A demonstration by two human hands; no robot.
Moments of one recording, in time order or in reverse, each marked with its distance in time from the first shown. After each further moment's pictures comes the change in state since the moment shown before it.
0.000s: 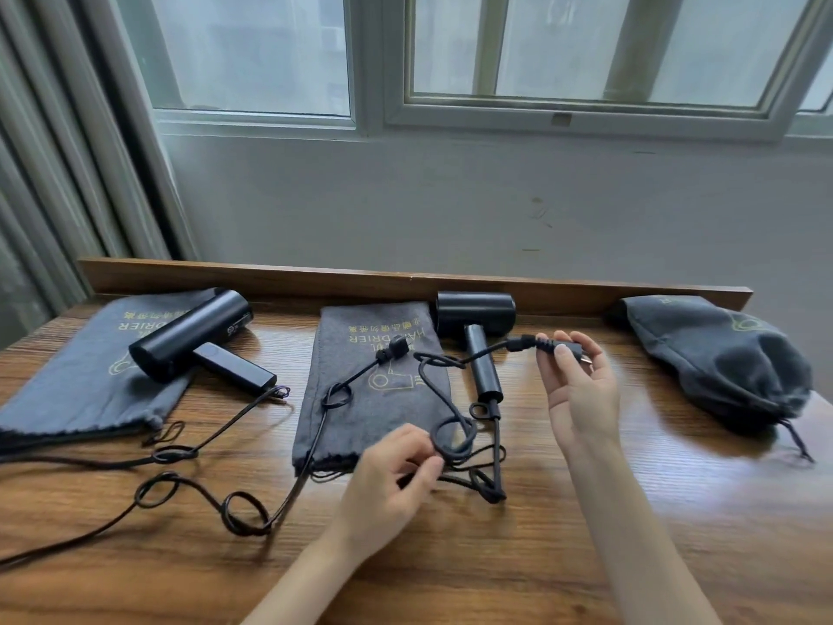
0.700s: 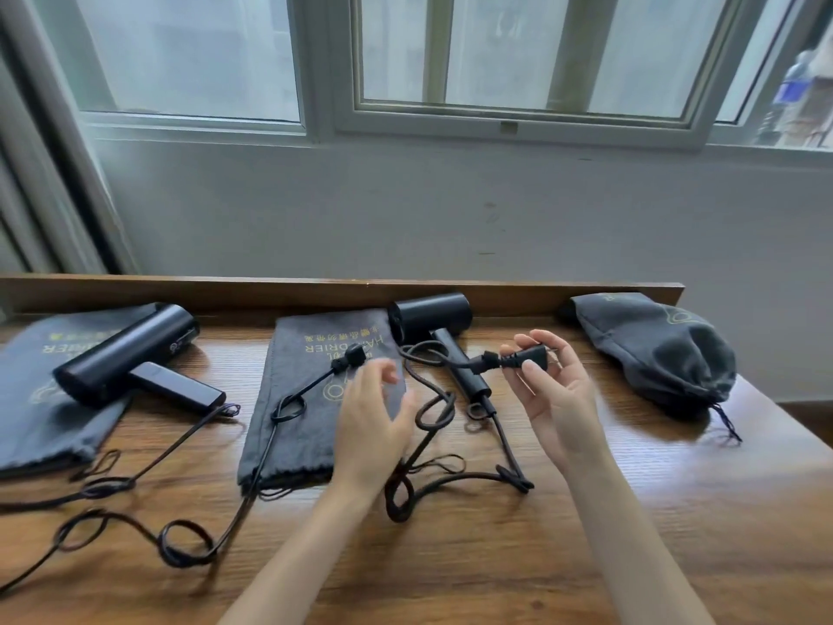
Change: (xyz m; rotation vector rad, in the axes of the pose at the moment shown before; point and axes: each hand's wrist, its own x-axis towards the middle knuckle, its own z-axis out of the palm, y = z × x) left_hand 0.062 0.017 0.024 0.227 0.280 -0.151; right_hand -0.010 -0.029 -0.023 -0.127 -0.291 0.038
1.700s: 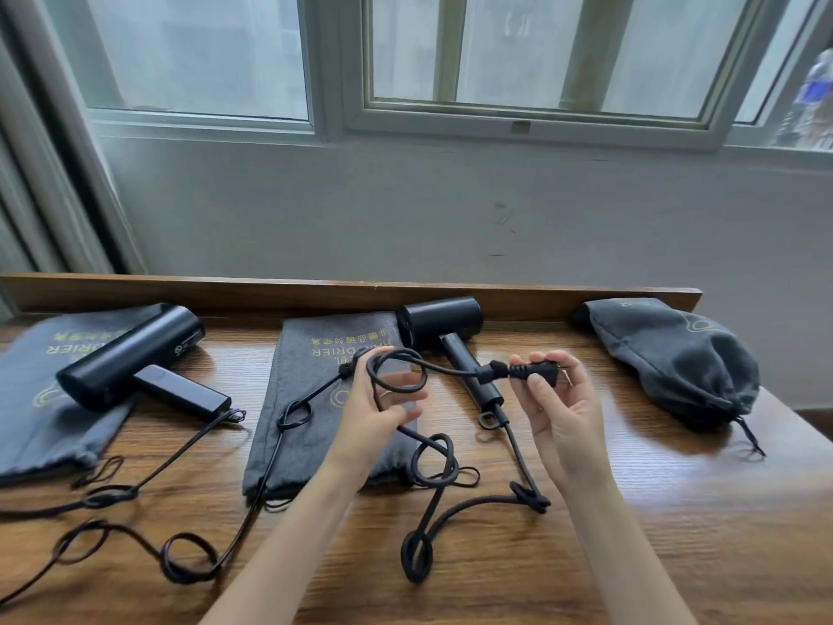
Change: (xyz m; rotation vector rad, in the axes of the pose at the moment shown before) left_hand 0.023 -0.010 -0.011 -0.735 -0.208 -0.382; right_hand 0.004 0.022 -0.007 0.036 0.012 -0.047
